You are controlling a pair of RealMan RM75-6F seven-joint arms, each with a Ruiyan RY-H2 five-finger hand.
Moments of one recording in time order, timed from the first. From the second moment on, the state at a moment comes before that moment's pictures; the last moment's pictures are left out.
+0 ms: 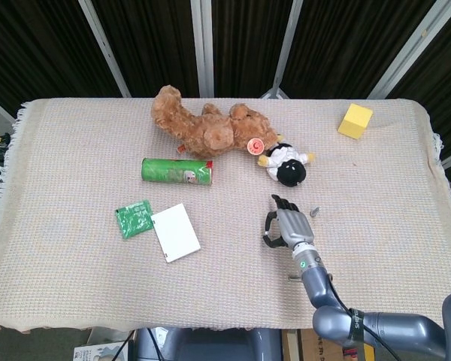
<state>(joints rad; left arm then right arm) 0.06 -0.95 -0.07 -1.81 1.37 1.58 0.06 0.78 -1.53 0.23 -1.79 -0.50 1.11 -0.51</state>
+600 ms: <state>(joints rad) 0.06 -0.95 -0.07 -1.81 1.37 1.58 0.06 0.78 -1.53 0.23 -1.78 -0.50 1.11 -0.50</state>
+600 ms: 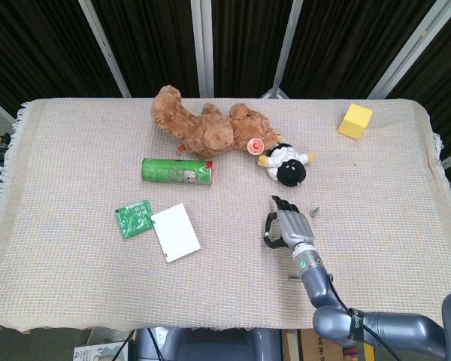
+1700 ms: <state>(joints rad) 0.06 -0.95 -0.07 -1.81 1.37 1.58 0.07 0.79 -1.52 0.21 -1.79 -0.48 1.10 -0.51</state>
